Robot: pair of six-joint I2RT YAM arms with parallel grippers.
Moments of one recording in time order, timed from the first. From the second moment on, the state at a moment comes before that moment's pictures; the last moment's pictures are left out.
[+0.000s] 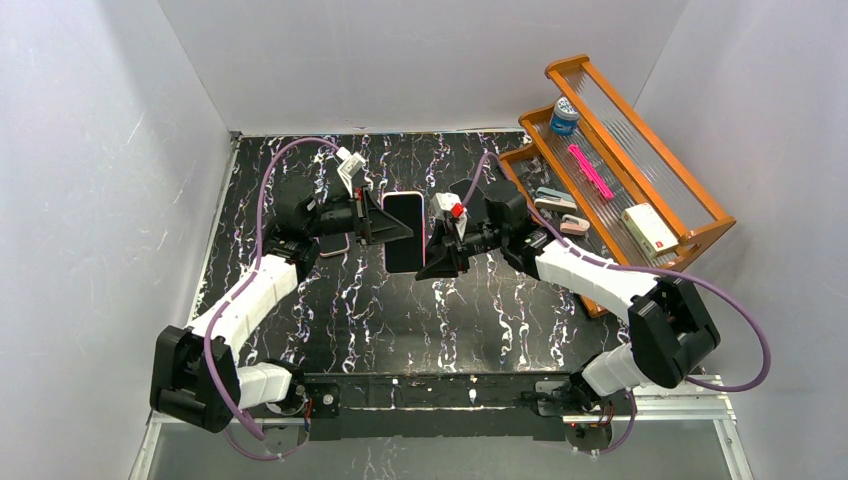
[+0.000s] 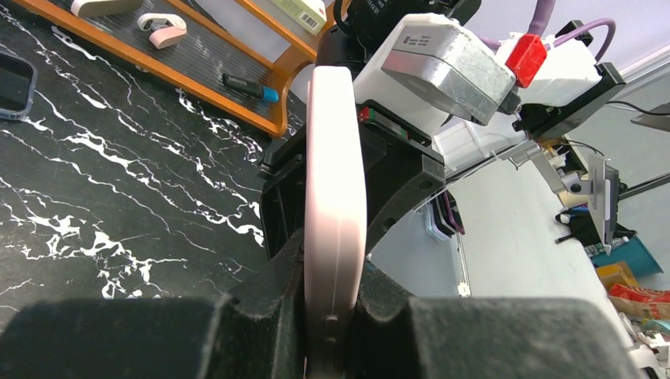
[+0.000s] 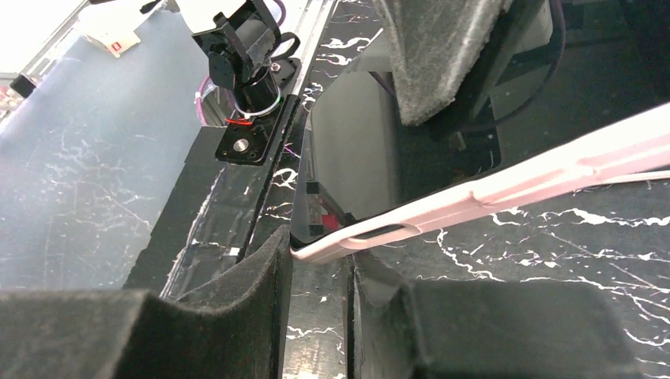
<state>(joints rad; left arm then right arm) -0.32 1.22 0.82 0.39 1.09 -0.76 0.69 1.45 0.93 0.21 -1.14 -0.12</state>
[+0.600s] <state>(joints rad) -0.33 1.24 0.83 0.41 1.09 -0.82 0.70 1.44 0.98 0.08 -1.15 -0.27</state>
